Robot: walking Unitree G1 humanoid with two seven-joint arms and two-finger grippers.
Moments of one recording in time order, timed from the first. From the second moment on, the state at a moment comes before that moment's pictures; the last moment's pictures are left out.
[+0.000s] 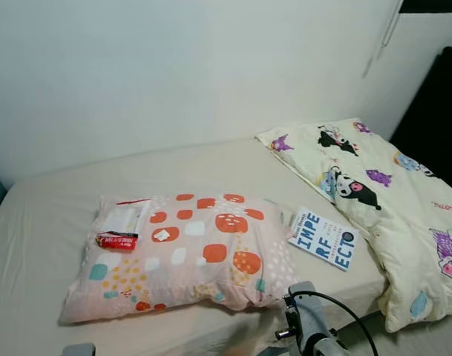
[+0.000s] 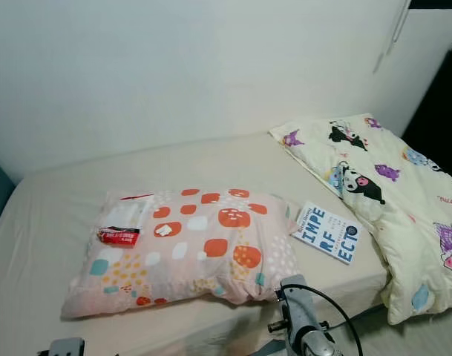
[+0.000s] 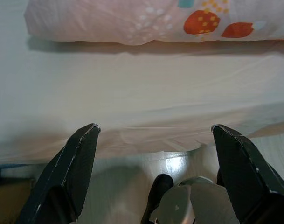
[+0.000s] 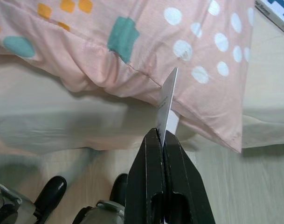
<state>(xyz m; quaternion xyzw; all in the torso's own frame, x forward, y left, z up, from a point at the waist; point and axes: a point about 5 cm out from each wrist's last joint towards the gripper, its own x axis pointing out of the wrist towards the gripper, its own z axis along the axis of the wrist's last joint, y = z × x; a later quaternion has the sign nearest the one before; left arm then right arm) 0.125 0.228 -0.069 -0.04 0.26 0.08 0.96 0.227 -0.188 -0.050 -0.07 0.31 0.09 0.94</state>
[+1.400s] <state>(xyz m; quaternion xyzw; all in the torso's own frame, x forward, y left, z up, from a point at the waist) 0.255 0.214 0.019 -0.01 0.04 0.04 1.00 0.267 -0.161 -0.025 -0.08 0.28 0.15 0.94</state>
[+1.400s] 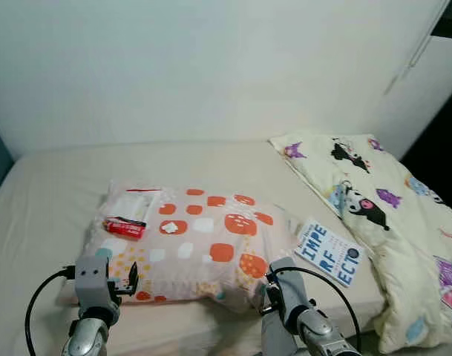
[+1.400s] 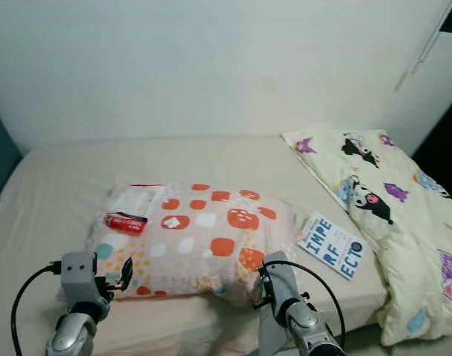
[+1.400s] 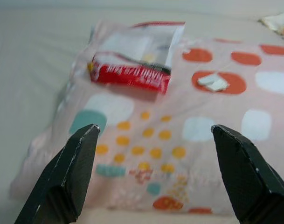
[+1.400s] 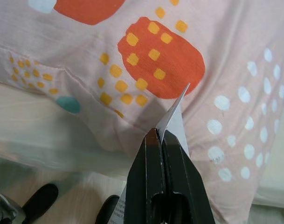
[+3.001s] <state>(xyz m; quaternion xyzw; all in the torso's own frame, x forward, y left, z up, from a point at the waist) 0.302 0.165 0.040 0.07 0.05 0.01 1.00 0.273 -0.148 -0.022 -0.06 0.28 0.17 0.94</state>
